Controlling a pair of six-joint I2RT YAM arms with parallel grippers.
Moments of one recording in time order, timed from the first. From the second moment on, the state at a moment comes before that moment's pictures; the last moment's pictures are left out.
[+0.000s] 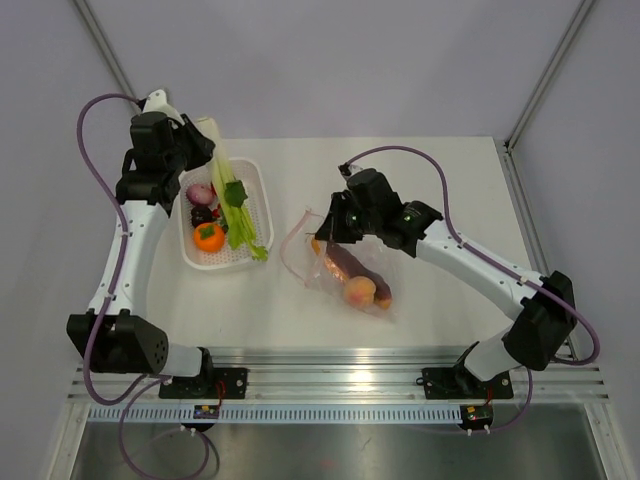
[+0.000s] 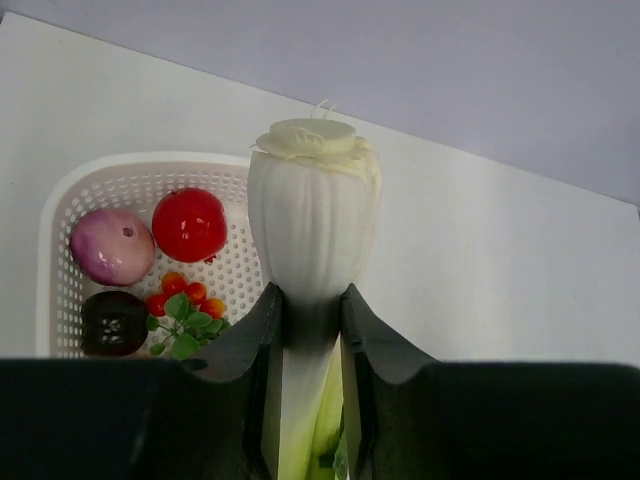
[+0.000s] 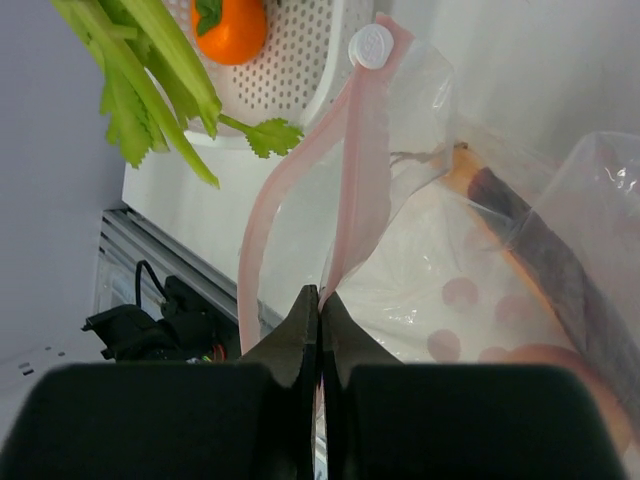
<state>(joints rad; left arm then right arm) -0.01 1.42 1.50 -0.44 0.07 -0.39 0.77 1.49 1.35 -0.50 -0.13 0.70</state>
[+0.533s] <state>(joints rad) -0.02 1.19 1.47 -0.41 0.07 -0.49 0.79 1.58 1.40 -0.38 -0.18 0.80</state>
